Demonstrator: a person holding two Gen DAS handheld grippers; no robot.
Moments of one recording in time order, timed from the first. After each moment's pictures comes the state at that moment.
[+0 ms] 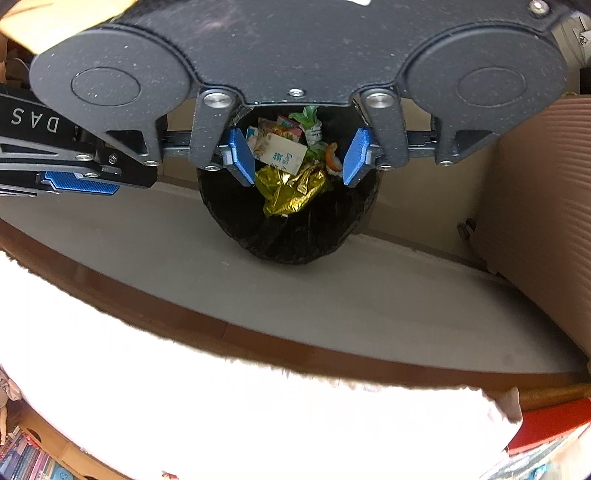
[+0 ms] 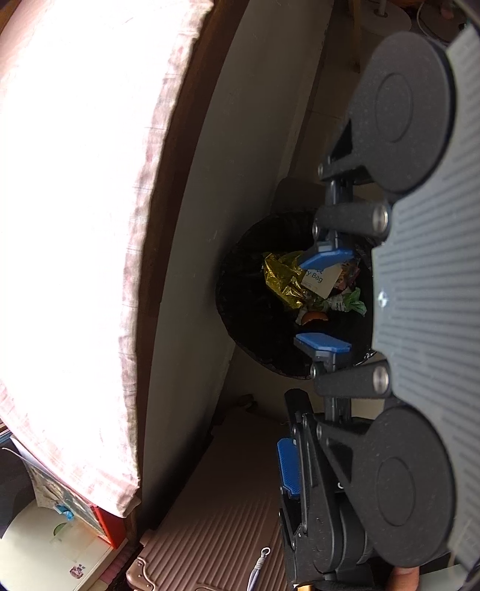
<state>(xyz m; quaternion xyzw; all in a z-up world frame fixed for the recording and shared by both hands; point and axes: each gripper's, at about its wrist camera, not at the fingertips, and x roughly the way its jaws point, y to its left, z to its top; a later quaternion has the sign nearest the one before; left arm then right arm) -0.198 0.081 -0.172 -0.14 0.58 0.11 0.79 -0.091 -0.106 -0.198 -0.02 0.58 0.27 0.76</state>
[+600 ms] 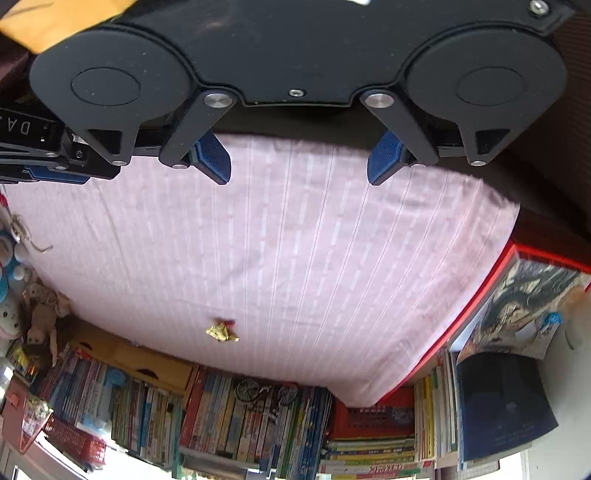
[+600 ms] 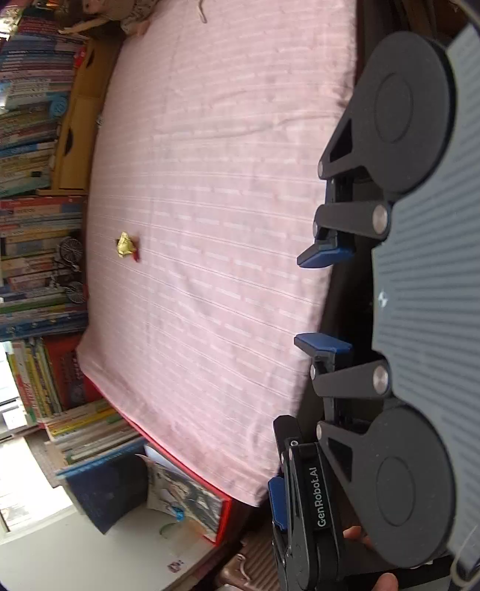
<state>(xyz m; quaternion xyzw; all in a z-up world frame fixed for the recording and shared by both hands) -0.129 0.081 -0.030 -0.12 0.44 0.08 0.89 -0.044 -0.142 -0.063 -0.01 0.45 0.23 0.86</state>
